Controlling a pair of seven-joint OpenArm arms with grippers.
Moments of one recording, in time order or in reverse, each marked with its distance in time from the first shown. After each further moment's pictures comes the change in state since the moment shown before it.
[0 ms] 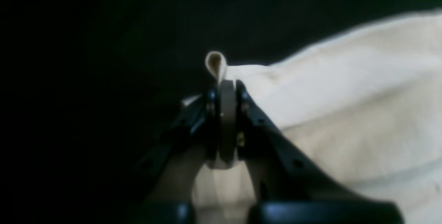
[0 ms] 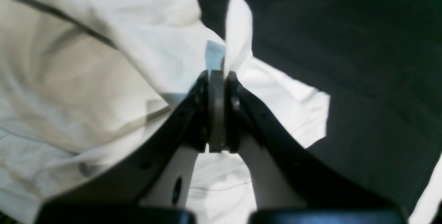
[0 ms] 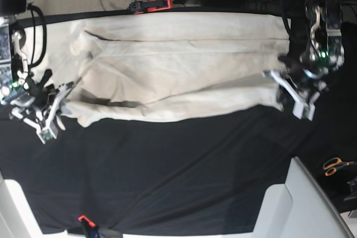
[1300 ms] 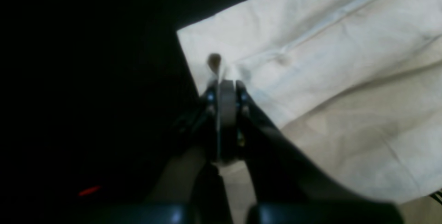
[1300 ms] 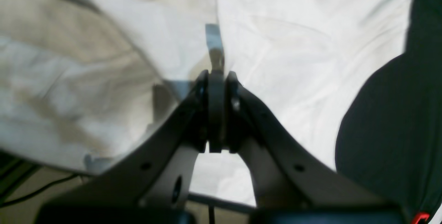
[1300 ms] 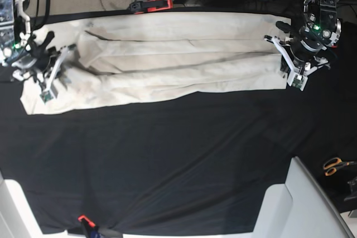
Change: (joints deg) left arm 8.9 -1.0 0.2 2.6 12.4 -0.4 -0.3; right arm -13.8 -1.5 3.6 7.9 -0.1 -0.2 -1.6
